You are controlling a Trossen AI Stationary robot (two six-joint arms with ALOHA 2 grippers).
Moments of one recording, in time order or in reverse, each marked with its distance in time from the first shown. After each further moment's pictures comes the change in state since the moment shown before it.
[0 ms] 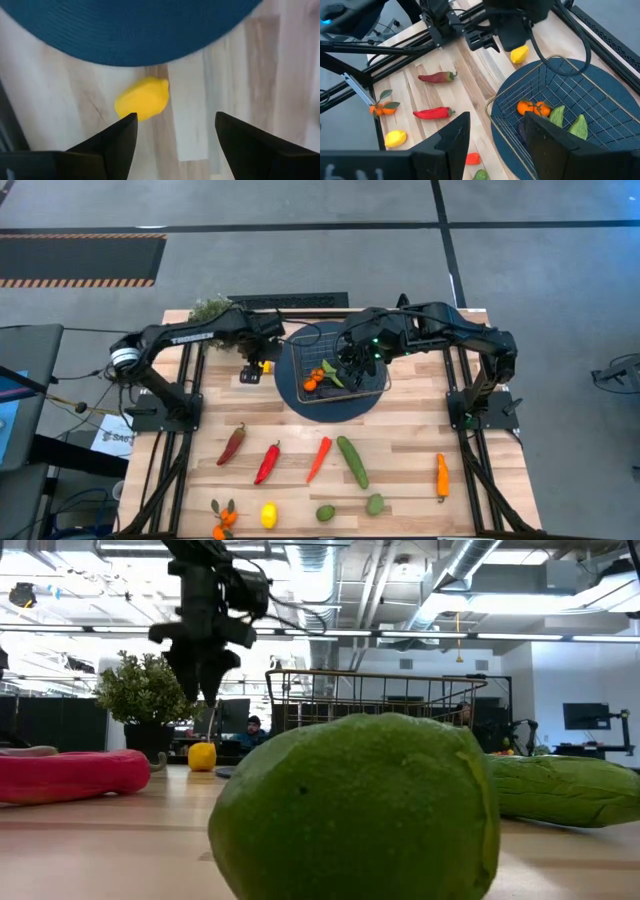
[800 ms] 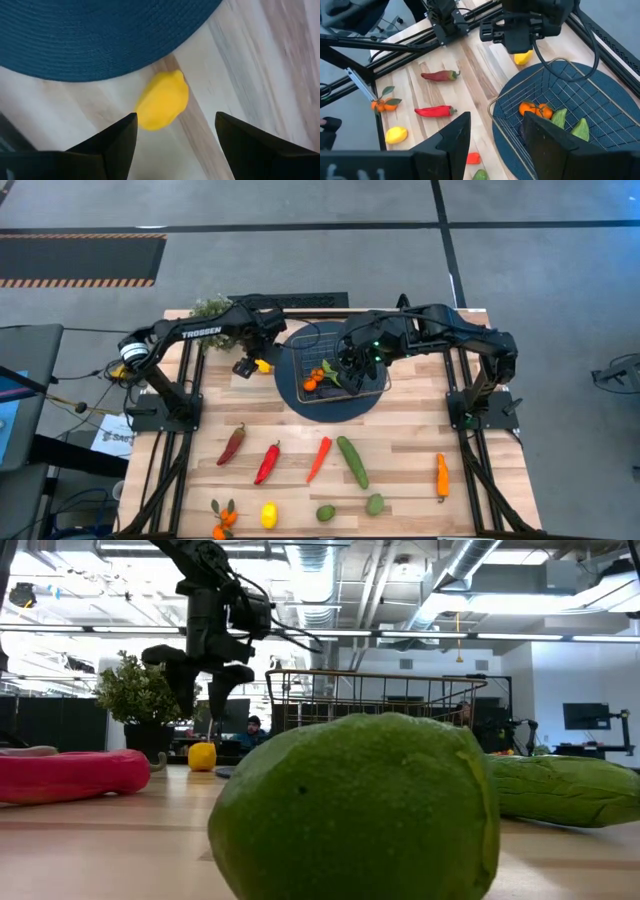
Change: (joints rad) left arm 0.070 0.074 -0.006 0.037 -0.007 0.420; right arm 0.017 0.000 0.000 0.008 0.000 -0.030
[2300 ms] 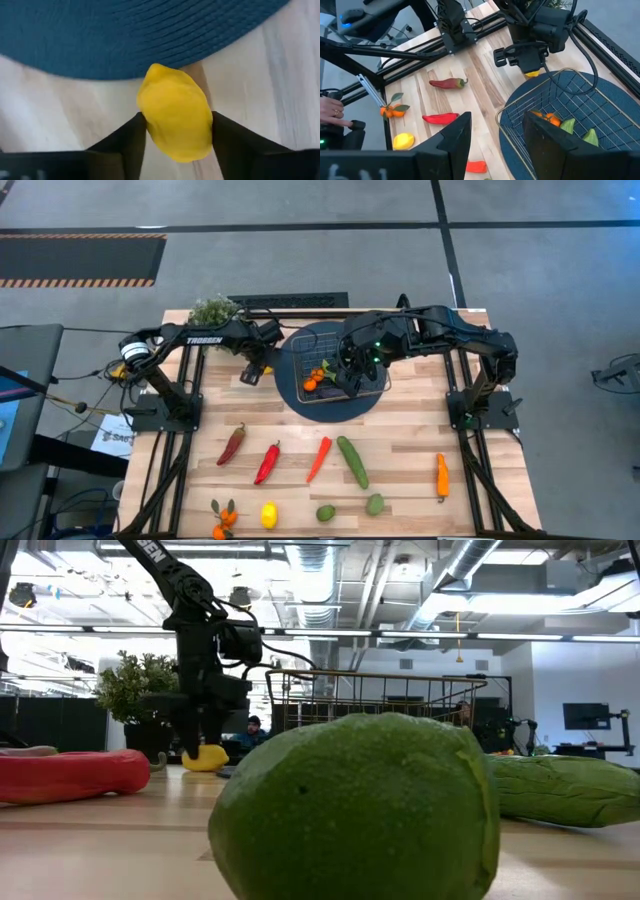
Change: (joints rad) left arm 0.011 0.002 -0.243 0.361 -0.036 -0.157; right arm 0.010 0.000 0.000 0.053 0.000 -0.008
